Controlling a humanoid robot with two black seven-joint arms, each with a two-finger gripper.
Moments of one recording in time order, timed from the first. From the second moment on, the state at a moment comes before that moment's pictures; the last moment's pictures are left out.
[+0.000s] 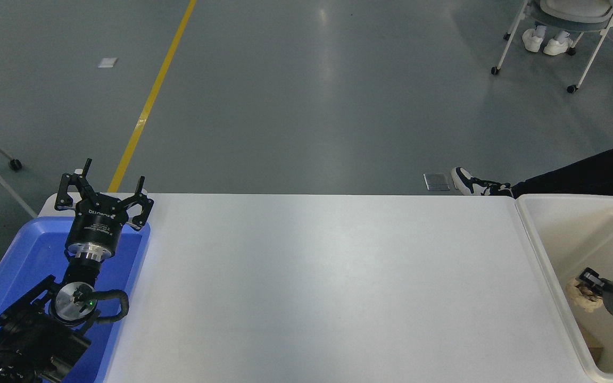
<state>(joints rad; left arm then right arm) -0.53 0.23 -1.01 -0.46 -0.12 -0.69 -0.39 0.76 -0.59 -0.28 0.37 -0.65 0.12 -0.04</state>
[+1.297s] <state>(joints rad) -0.52 0.23 -1.01 -0.46 -0.12 -0.69 -0.39 2.12 -0.46 -1.15 1.37 -0.23 0.77 -0.04</state>
